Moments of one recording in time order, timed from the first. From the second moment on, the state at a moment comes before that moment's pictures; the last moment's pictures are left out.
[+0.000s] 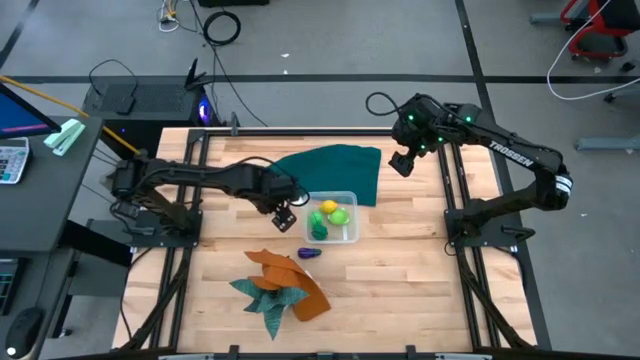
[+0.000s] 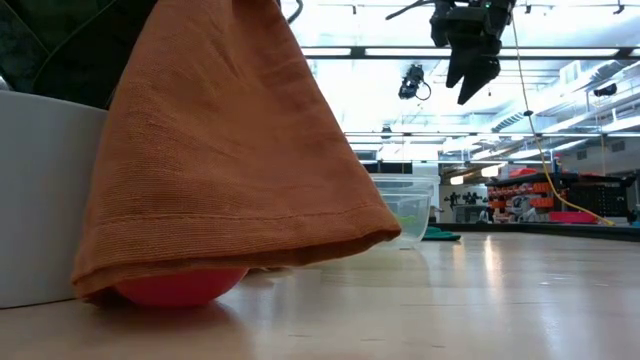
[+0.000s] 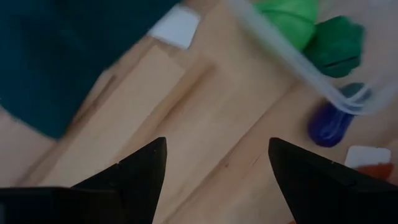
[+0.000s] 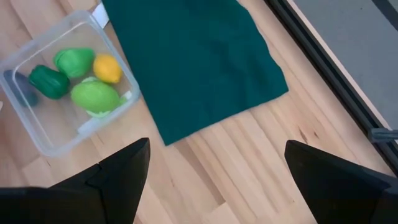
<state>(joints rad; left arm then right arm) 0.05 1.57 1.22 -0.95 -0.08 -0.67 -0.54 1.26 1.38 -1.20 -0.05 0.05</state>
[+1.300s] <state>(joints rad) 0.04 1.57 0.98 -0.56 0.16 -0.54 -0.65 1.26 1.38 -1.11 -0.19 -0.19</state>
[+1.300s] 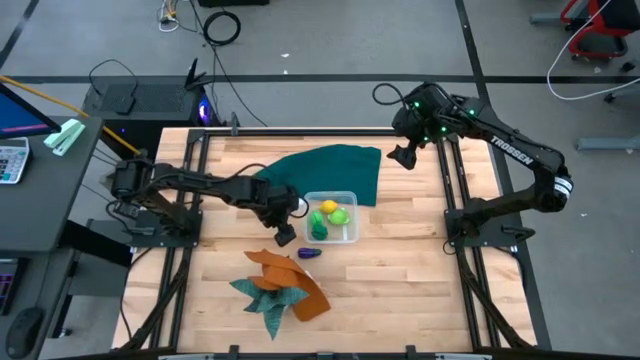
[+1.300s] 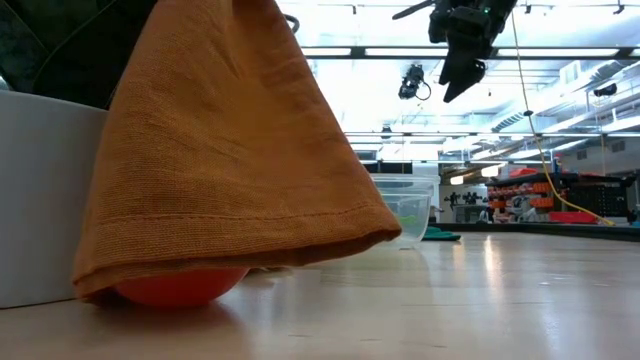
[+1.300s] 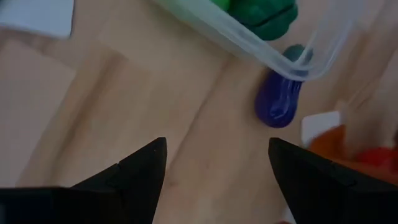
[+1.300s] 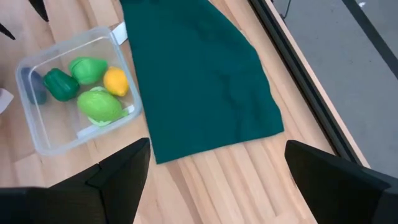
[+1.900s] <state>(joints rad) 0.01 1.57 0.88 -0.35 0.15 -0.43 -0.65 1.26 1.38 -1.11 -0.19 -0.17</state>
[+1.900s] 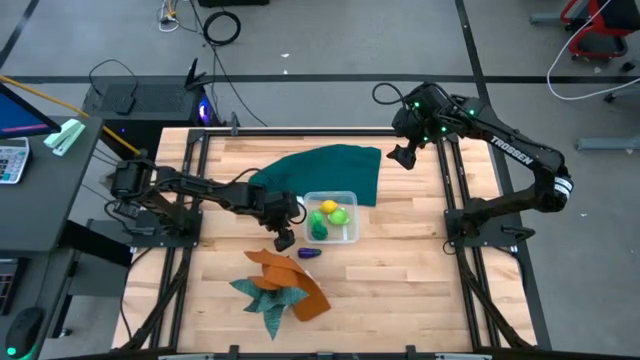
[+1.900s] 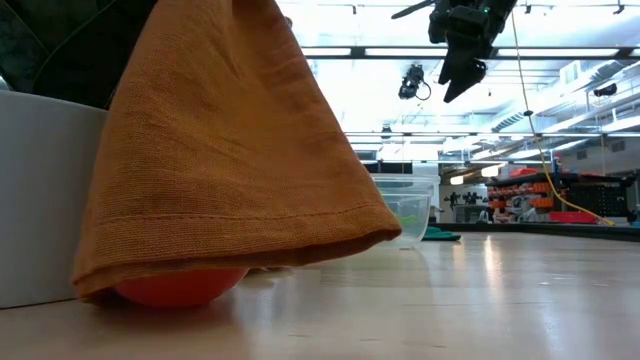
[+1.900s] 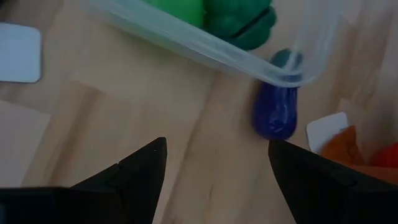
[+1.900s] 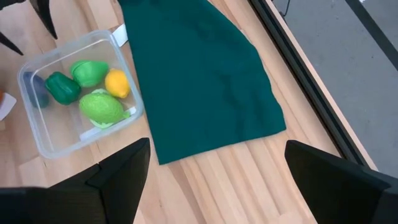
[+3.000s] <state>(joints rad) -0.08 1.66 0.88 -0.13 0.24 -0.58 -0.65 1.26 1.38 -1.11 -0.19 -0.16</state>
